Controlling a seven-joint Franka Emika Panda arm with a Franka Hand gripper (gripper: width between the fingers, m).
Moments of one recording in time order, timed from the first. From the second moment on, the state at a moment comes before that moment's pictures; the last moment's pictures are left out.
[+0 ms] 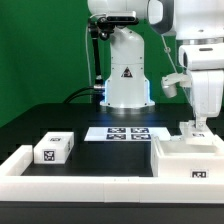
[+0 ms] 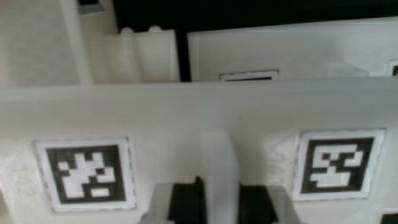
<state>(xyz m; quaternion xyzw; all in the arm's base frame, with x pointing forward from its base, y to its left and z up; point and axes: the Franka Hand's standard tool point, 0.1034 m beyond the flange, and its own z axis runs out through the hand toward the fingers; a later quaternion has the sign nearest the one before) 0.496 0.136 0.060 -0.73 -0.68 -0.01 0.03</state>
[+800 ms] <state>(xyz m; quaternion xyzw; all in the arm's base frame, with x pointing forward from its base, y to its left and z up) 0.579 0.130 0.060 -0.74 -0.67 -0.03 0.03</state>
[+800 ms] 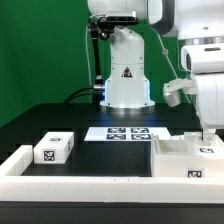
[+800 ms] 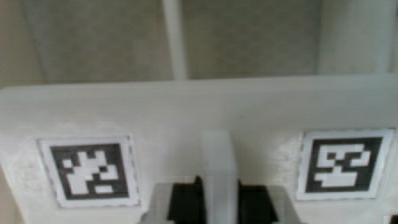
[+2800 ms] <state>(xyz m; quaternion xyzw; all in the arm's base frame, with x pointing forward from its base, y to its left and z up) 0.561 0.126 0.094 -0.76 -0.65 -0.01 0.02</state>
